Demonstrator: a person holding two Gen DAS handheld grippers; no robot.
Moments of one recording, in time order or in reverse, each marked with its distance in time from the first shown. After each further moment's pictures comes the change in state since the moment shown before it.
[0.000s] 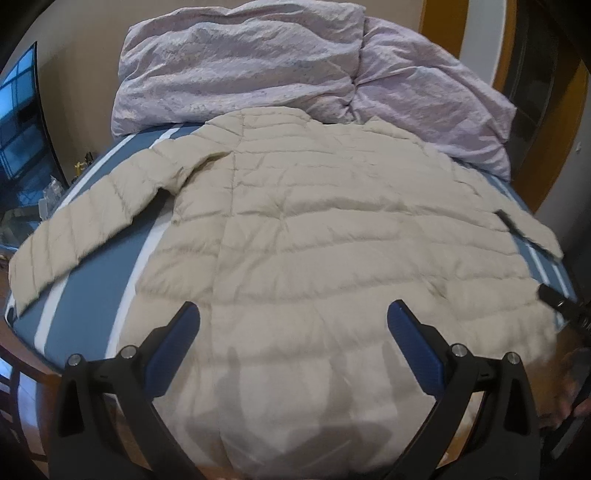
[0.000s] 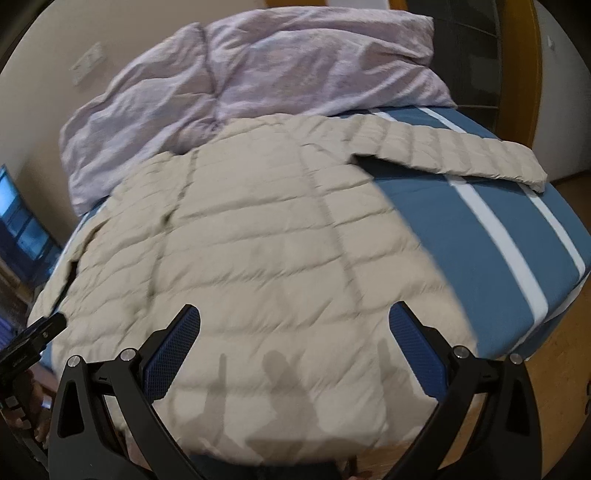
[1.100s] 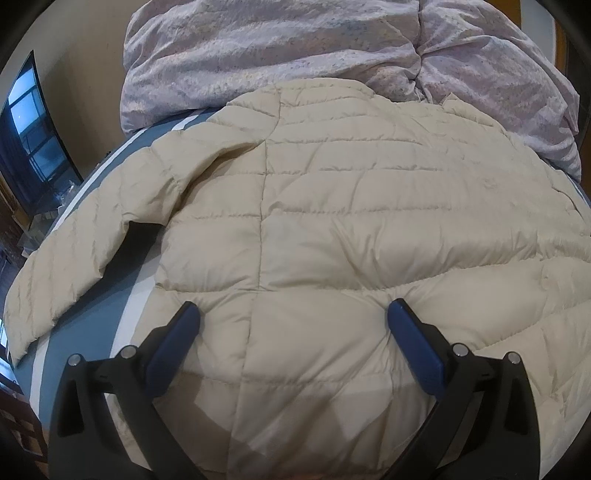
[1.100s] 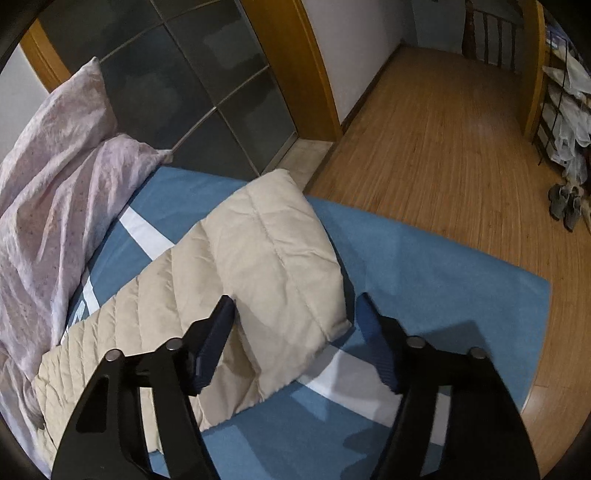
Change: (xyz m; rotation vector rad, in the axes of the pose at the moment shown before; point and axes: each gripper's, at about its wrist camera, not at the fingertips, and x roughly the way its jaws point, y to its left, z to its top) left arm 0.117 0.022 0.048 -0.006 0.064 0.189; right arm 0.070 -0.312 0.112 0.731 -0.078 -0.414
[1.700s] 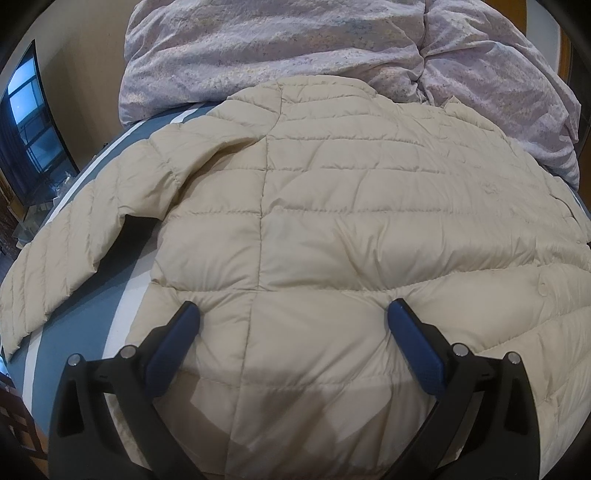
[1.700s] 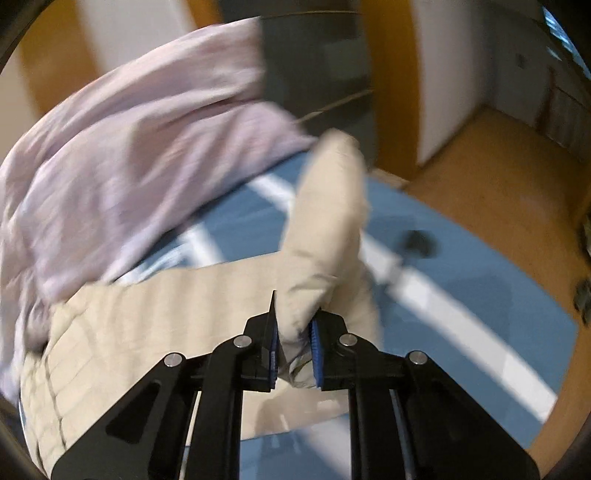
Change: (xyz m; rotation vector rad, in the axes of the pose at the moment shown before) left arm 0.002 0.002 0.001 -0.026 0.011 -0.025; right arm -0.034 0.168 -0.057 -0.385 -0.032 0.186
